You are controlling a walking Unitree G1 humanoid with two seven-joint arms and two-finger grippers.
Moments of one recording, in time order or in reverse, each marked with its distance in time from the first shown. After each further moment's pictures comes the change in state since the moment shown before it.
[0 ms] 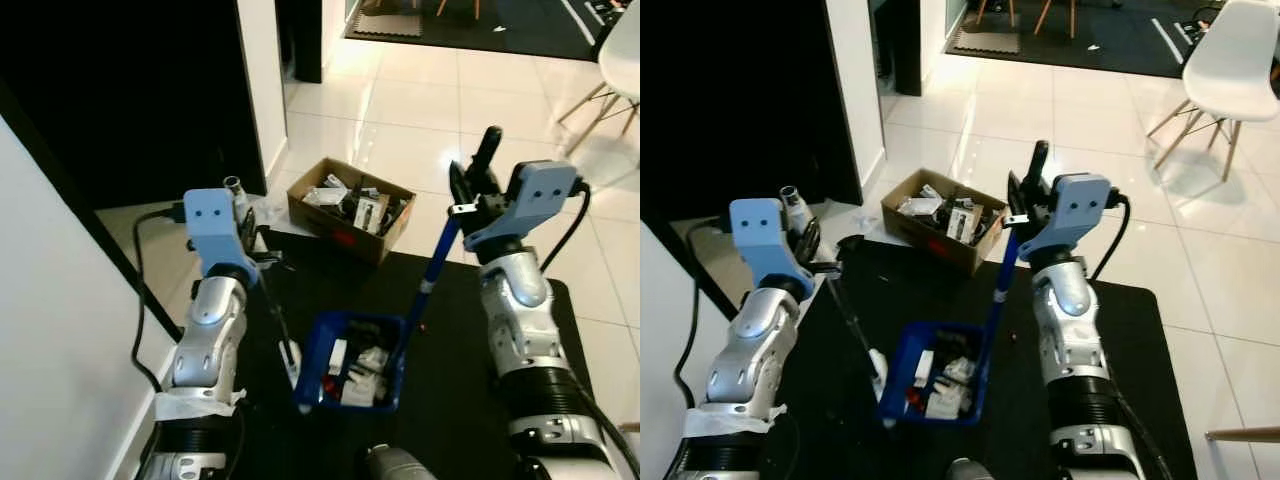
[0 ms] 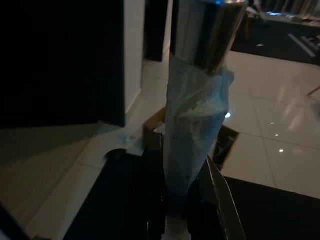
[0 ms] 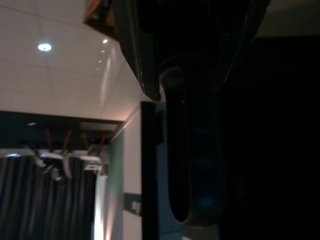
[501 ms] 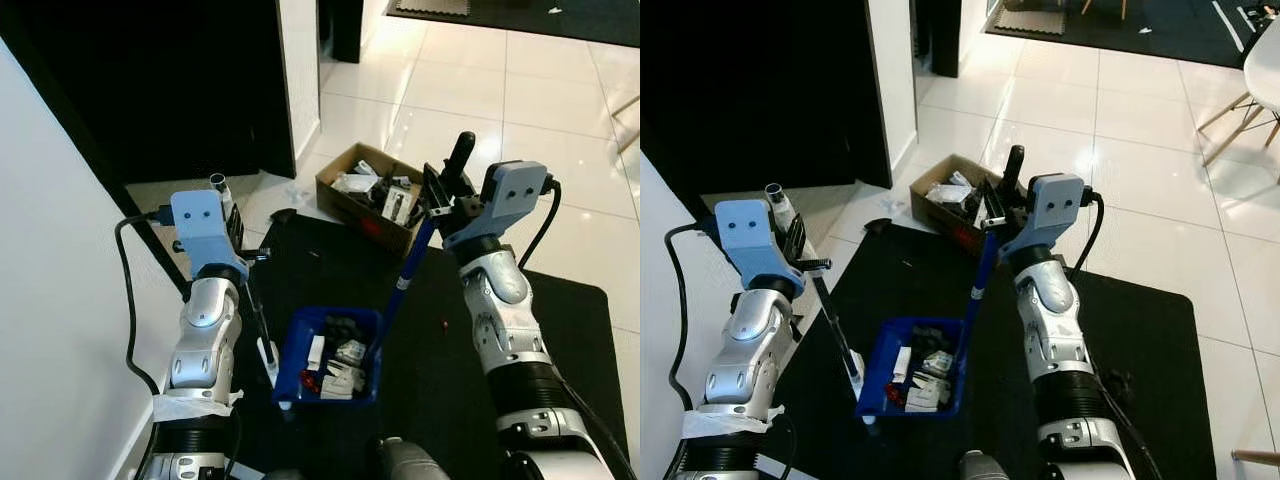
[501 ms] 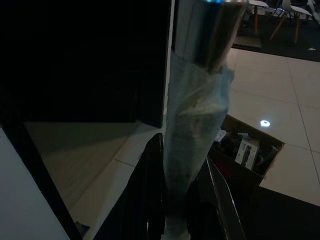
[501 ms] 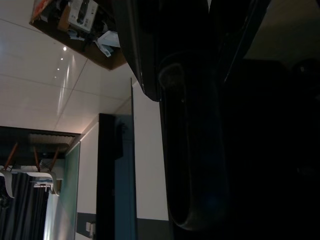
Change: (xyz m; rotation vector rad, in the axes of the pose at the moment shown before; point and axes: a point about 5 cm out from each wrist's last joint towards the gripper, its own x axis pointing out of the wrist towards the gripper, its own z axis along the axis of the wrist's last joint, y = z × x) left arm -0.005 0.005 -0.003 0.028 -0.031 0.064; right arm 0.000 0.015 -0.011 0.029 0.037 0.069
